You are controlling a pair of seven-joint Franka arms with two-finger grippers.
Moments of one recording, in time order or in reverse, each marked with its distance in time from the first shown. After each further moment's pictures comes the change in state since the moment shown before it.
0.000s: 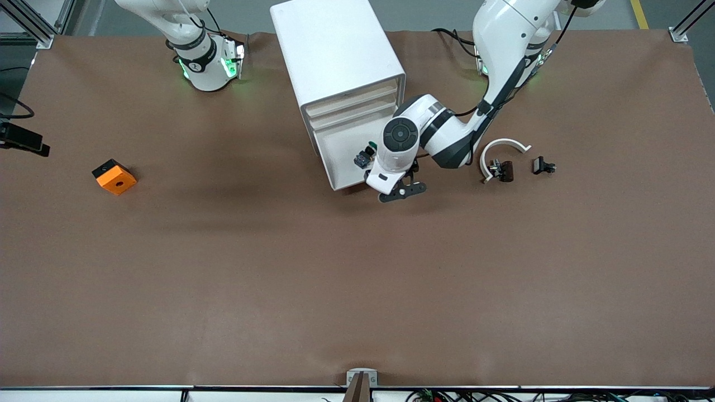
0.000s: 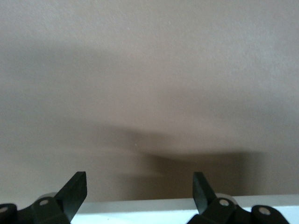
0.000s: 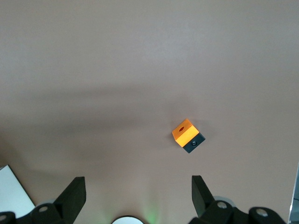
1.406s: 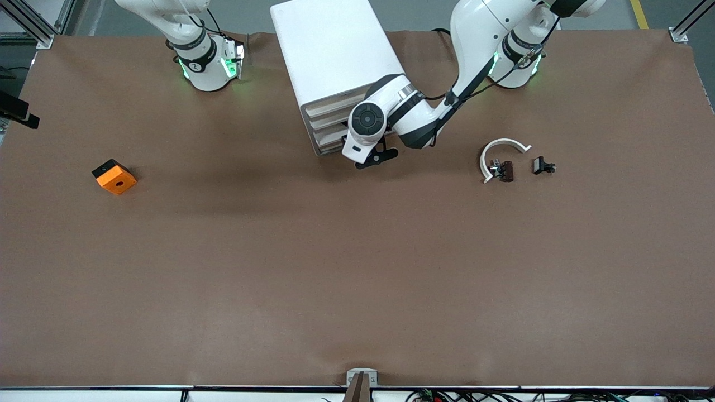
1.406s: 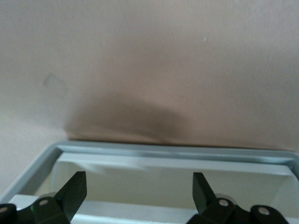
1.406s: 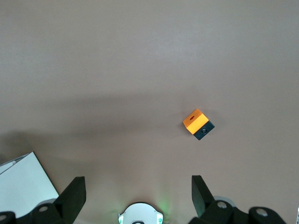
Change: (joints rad) left arm -0.005 0.060 -0.181 -0.005 -0.164 -0.107 -0.159; right arm -0.006 -0.051 0.025 0.065 0.044 -0.118 0.033
